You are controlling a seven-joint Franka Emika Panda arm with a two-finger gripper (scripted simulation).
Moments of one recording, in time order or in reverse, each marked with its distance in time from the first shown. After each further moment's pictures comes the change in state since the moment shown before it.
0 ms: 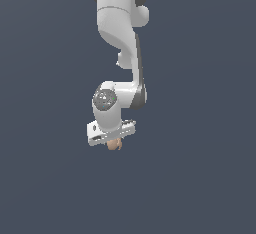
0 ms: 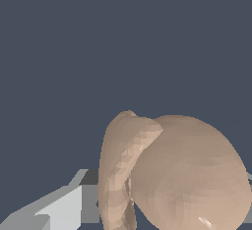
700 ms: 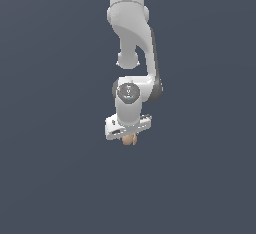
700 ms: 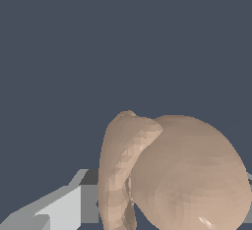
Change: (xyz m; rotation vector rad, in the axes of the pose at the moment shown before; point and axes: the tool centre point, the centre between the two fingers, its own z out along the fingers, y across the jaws) arm 0.002 -0.072 -0.007 0.000 -0.001 0.001
